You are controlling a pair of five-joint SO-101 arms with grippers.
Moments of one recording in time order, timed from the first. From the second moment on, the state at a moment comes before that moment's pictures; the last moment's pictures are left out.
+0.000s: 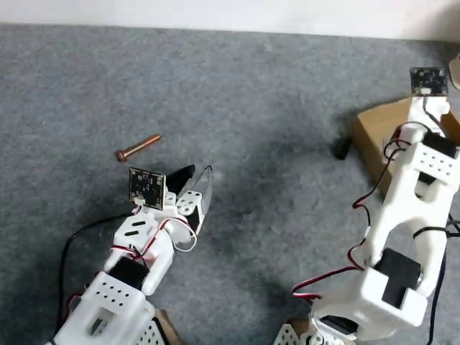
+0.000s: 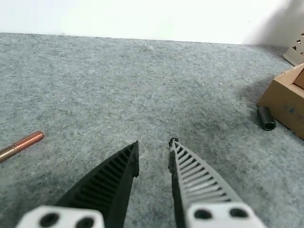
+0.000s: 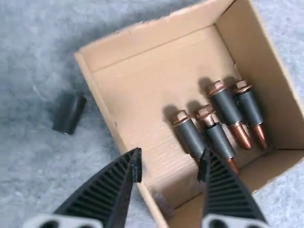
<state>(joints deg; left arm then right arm) 18.0 -68.5 93.1 0.6 16.5 21.5 0.6 7.8 52.1 25.7</state>
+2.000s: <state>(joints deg) 7.3 -68.5 83.9 18.9 11.1 7.0 15.8 9.0 39.4 5.2</state>
